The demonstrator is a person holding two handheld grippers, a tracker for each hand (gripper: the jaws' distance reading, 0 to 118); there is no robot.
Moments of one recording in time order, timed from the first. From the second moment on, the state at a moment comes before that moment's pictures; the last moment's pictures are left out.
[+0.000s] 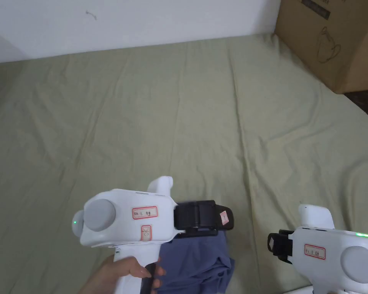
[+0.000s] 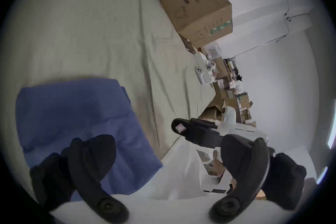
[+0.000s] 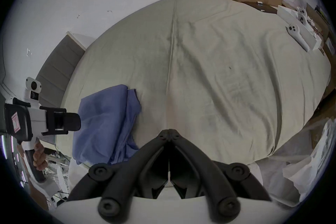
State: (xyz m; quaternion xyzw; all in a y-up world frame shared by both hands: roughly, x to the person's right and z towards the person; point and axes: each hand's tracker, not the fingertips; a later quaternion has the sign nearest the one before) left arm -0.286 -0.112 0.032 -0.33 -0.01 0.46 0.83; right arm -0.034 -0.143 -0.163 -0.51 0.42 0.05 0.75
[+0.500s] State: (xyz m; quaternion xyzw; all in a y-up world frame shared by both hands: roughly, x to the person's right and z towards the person) left arm -0.312 -0.161 0.074 -0.40 0.12 0.45 0.79; right arm -0.037 -0.144 -0.165 -0.50 0.43 0.05 0.75
